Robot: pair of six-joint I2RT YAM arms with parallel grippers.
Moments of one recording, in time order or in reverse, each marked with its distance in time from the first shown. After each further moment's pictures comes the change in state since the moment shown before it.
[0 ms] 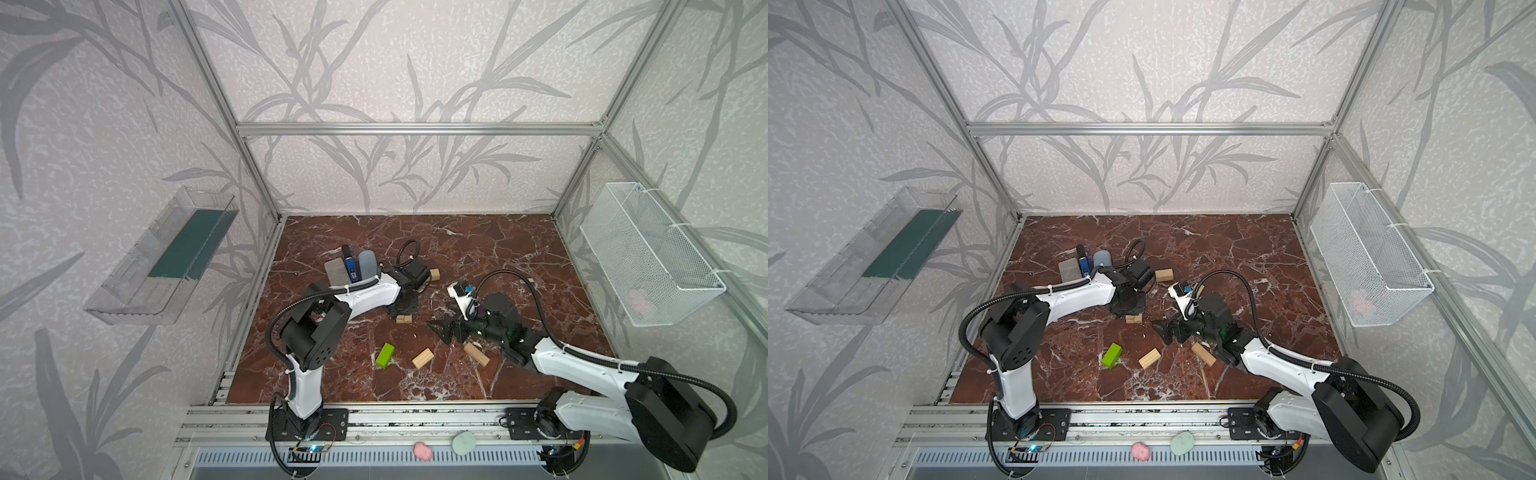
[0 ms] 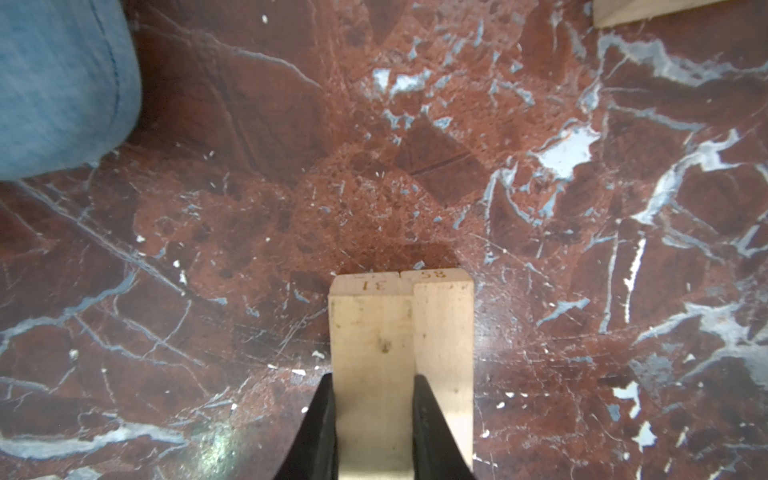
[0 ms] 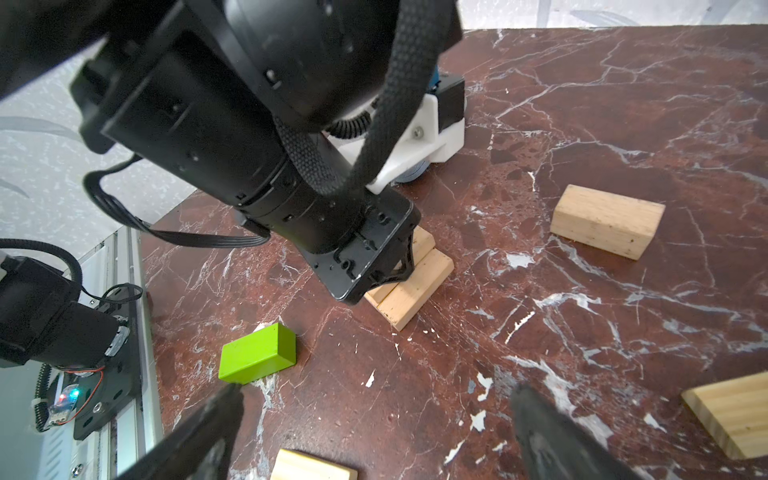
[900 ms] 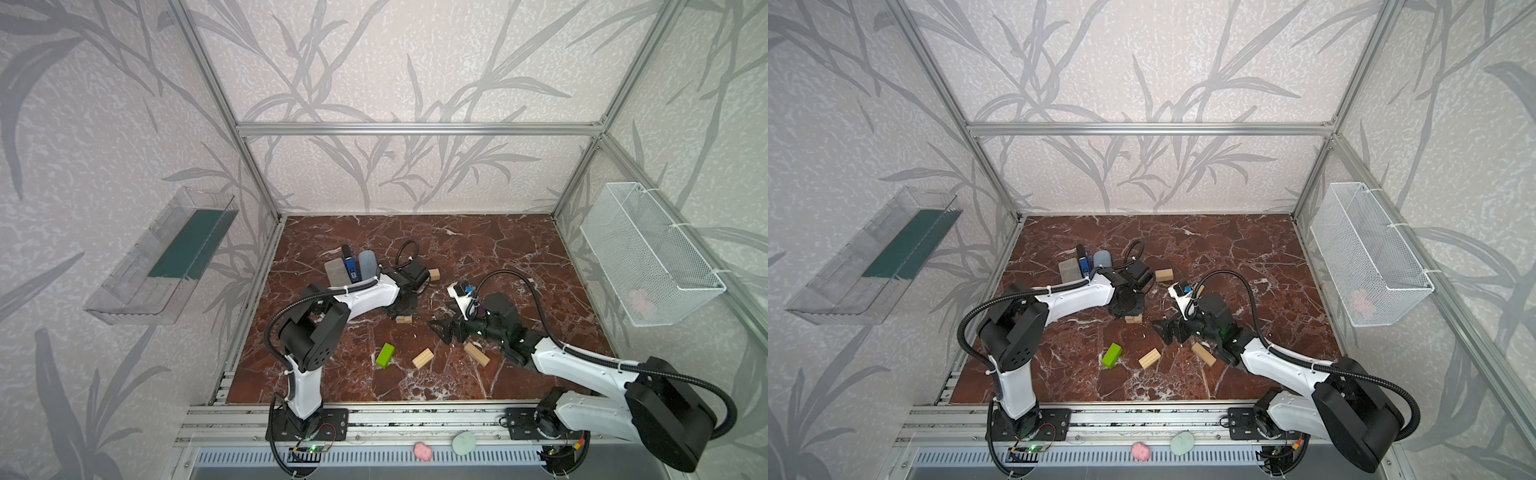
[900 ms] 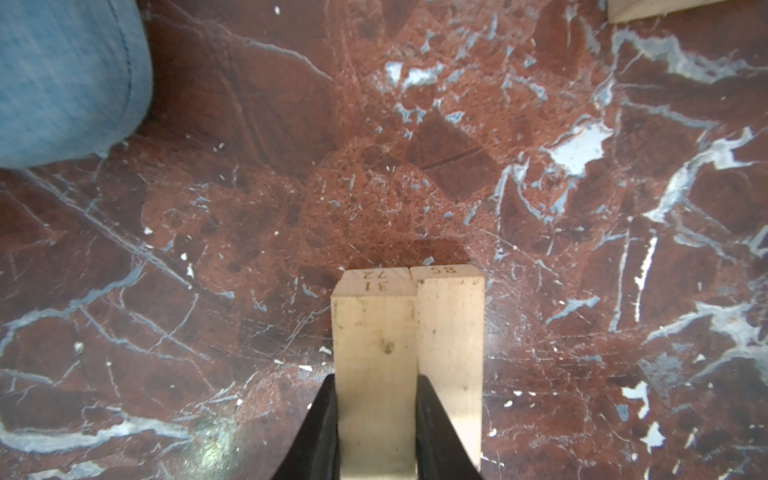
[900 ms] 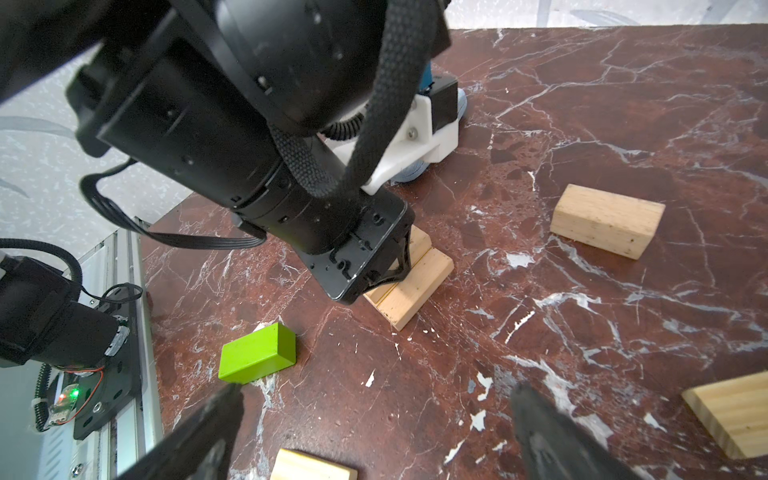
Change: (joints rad) left arm 0.000 -0.010 -0.016 0.007 -0.003 -0.009; right arm 0.000 0.000 0.000 0.000 0.000 0.000
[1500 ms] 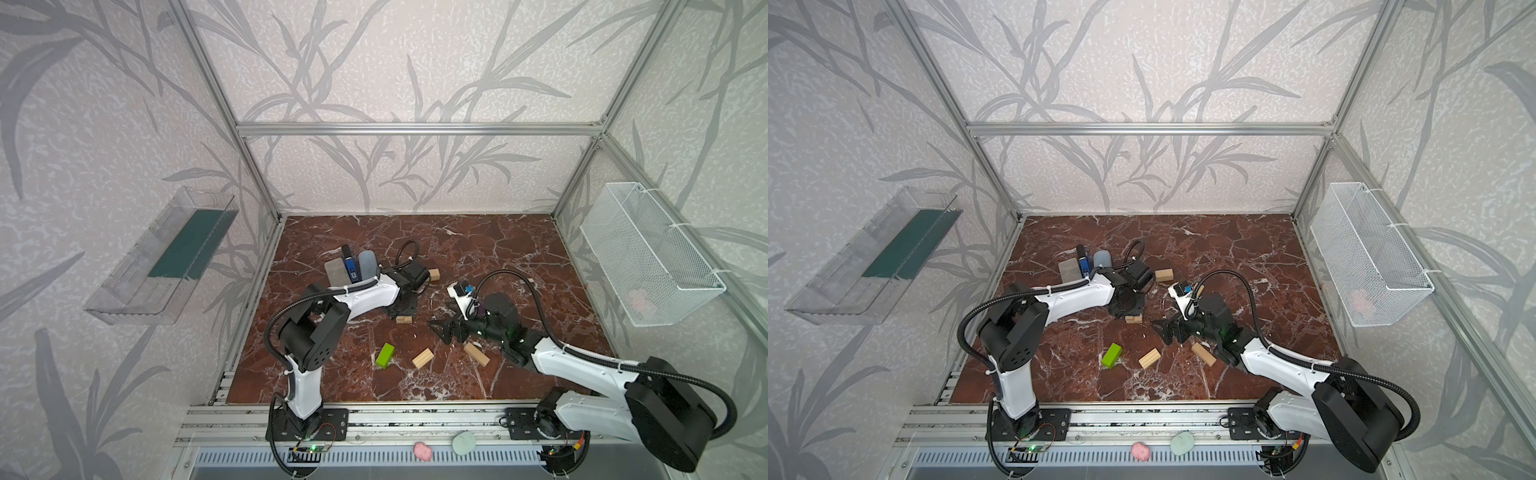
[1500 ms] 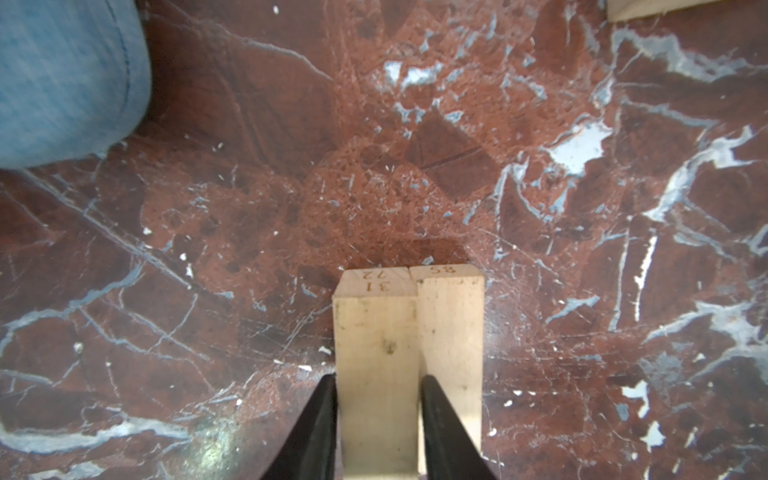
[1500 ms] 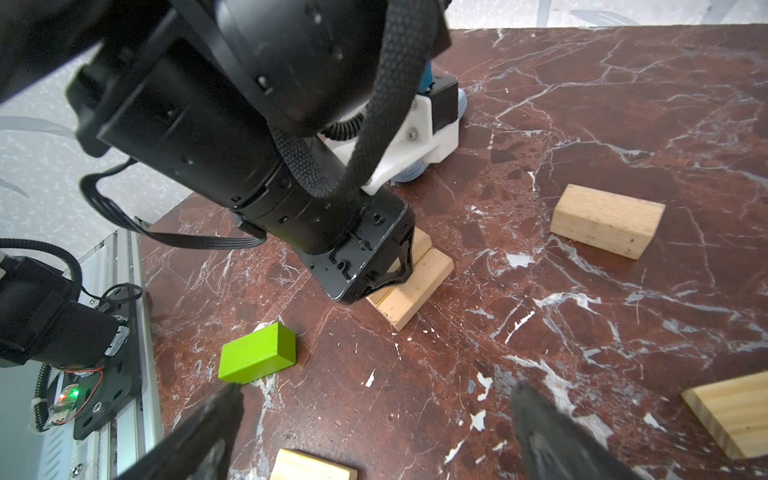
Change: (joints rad) left arm 0.000 0.000 0.000 0.000 0.001 0.000; right arm 0.000 0.000 0.000 0.000 0.000 0.000
